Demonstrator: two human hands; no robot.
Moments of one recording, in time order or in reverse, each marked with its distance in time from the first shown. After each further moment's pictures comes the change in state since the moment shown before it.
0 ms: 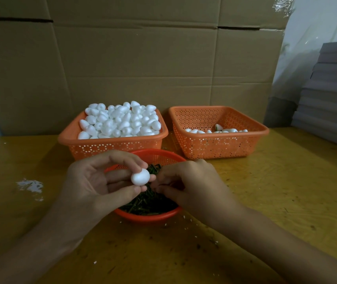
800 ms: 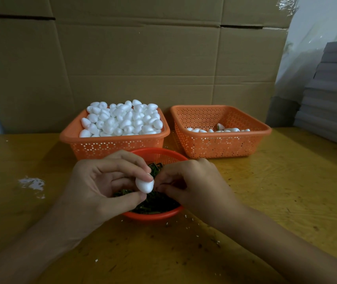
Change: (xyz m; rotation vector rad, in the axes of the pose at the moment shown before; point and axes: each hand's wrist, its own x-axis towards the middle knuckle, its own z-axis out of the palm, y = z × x) left_hand 0.001 0.002 -0.001 0.085 -0.076 0.022; right_hand 0.000 -0.001 0.001 0.007 0.012 0.005
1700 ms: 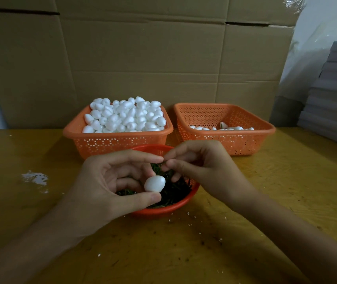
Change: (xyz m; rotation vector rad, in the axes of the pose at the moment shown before) left_hand -0.002 0.010 0.005 0.081 -0.009 -0.114; right_hand 0.011 0.023 -0.010 0.629 0.045 0.040
